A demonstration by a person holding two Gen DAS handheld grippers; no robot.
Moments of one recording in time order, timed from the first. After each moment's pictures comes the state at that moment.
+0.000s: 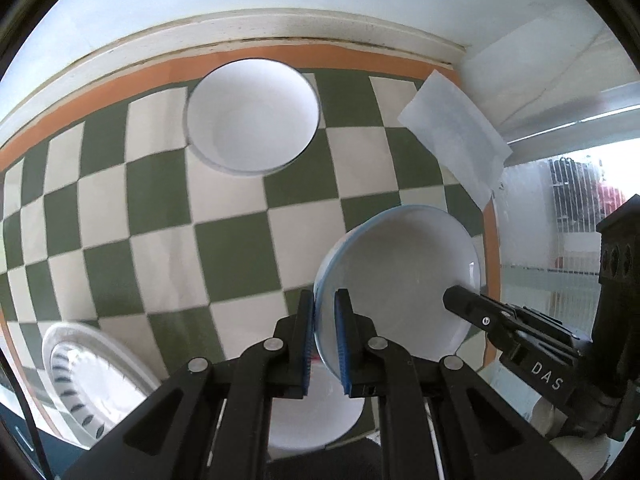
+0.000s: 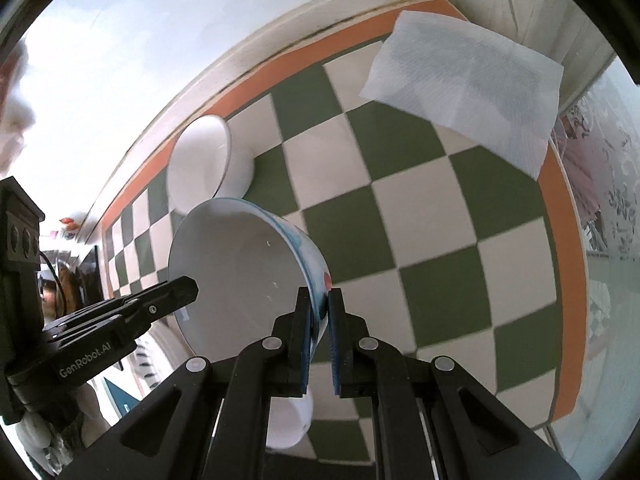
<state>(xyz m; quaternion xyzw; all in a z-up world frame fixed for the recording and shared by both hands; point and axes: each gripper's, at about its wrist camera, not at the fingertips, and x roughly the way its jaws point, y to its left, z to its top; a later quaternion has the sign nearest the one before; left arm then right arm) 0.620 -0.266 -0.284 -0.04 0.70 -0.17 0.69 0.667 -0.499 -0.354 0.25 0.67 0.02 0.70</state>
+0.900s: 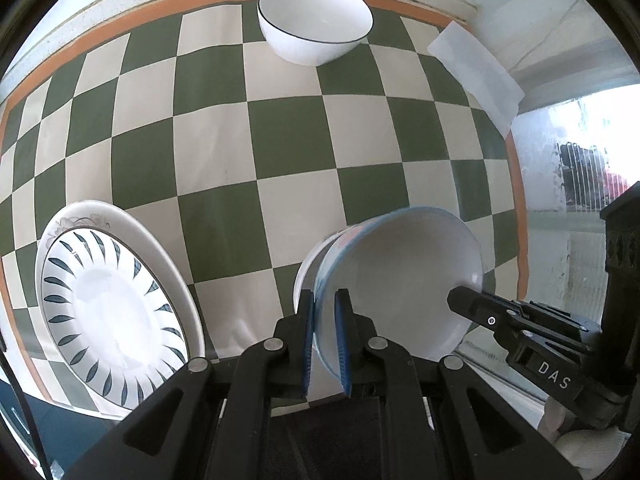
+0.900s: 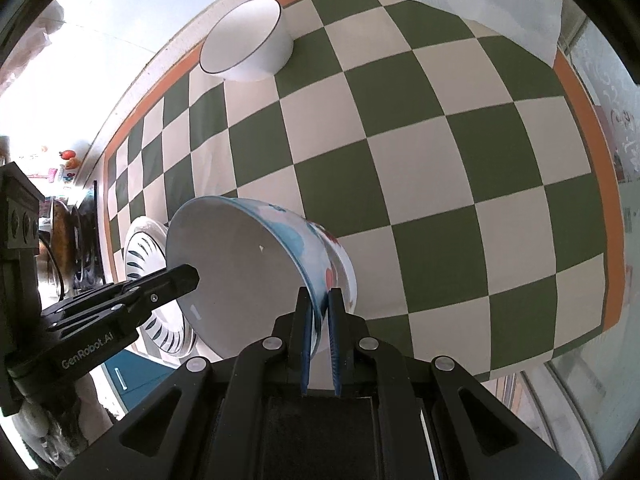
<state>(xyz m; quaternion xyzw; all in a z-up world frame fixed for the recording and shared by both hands) 0.531 -0.204 -0.305 -0.02 0.73 -0.17 0.67 0.572 -0.424 -0.368 0.23 0.71 0.04 0.67</state>
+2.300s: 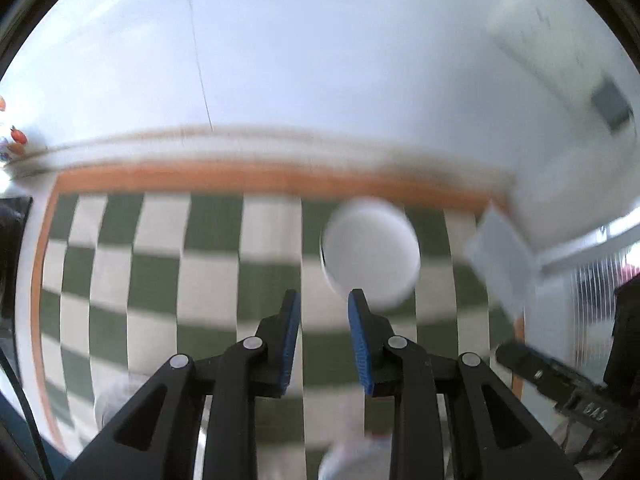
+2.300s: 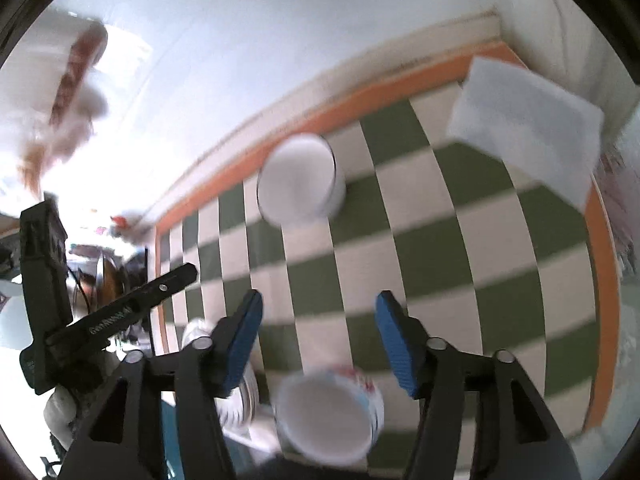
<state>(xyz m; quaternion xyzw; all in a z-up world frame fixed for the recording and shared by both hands) 0.673 -0.165 -0.240 -0.08 0.57 -0.07 0.82 0.706 -0.461 -0.320 0.27 0.60 0.09 0.75</state>
